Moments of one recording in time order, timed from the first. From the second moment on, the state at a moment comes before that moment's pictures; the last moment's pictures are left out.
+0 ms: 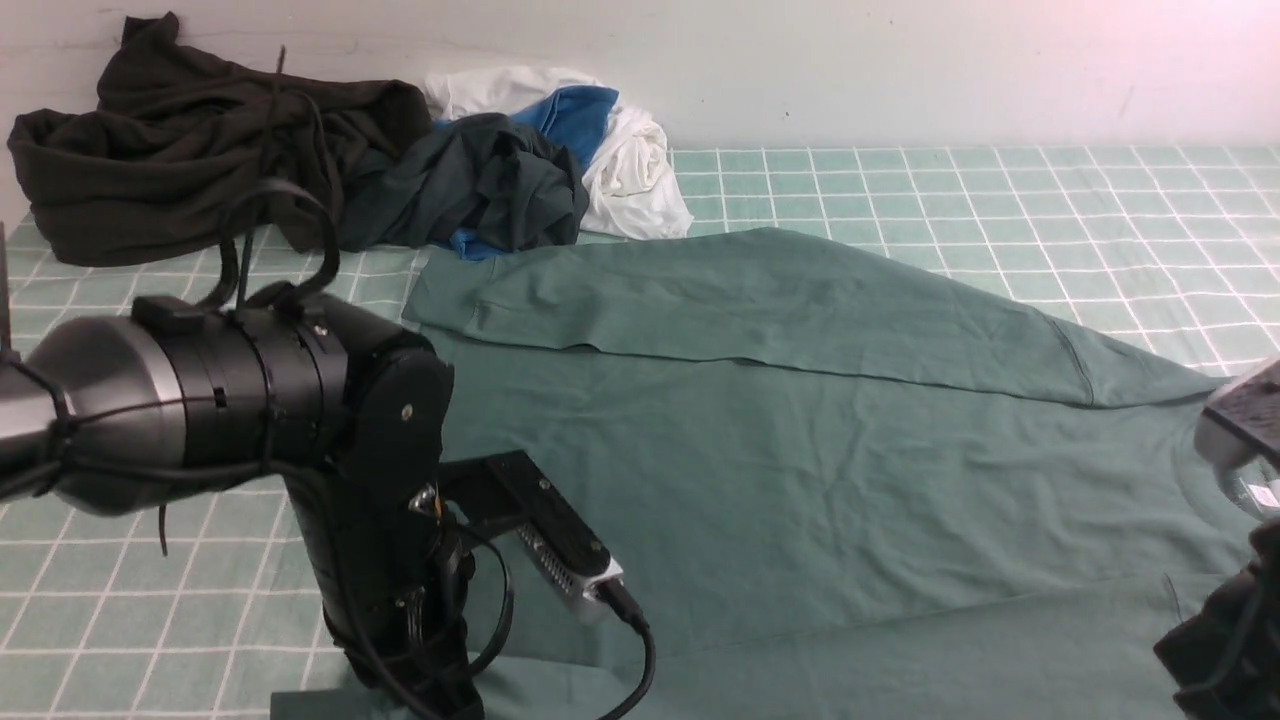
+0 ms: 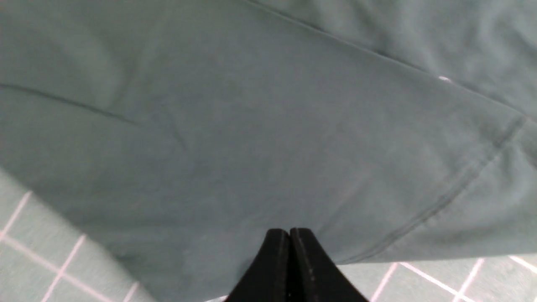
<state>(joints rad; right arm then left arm) 0.27 1.06 -0.78 0.08 1.10 -0.17 -0.53 1.66 -1.04 0.00 1.05 0.40</state>
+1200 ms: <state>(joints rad) 0.00 1.69 -0.80 -0.14 0.58 0.18 -0.53 1.65 -1.19 0.00 1.18 0.40</state>
